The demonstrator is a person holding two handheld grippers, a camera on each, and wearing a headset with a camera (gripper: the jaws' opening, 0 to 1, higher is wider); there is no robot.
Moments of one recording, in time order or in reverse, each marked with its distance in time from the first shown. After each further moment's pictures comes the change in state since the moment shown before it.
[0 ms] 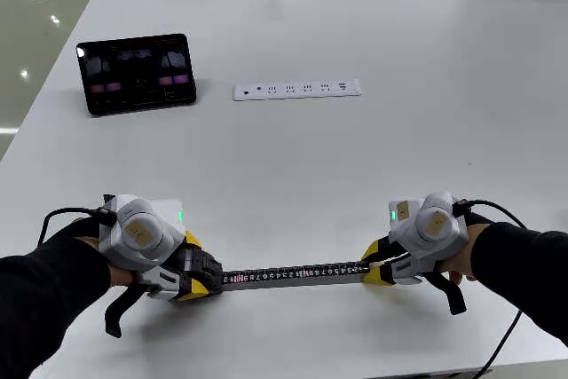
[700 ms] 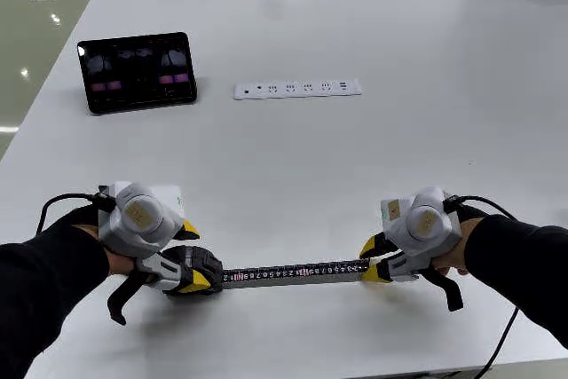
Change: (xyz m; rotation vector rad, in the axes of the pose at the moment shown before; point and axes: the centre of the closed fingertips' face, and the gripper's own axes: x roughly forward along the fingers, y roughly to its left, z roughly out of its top) left arm -0.012 0.010 0.011 -0.107 -0.017 0.015; right arm -0.003 -0.002 0.007 -0.048 0.035 -0.012
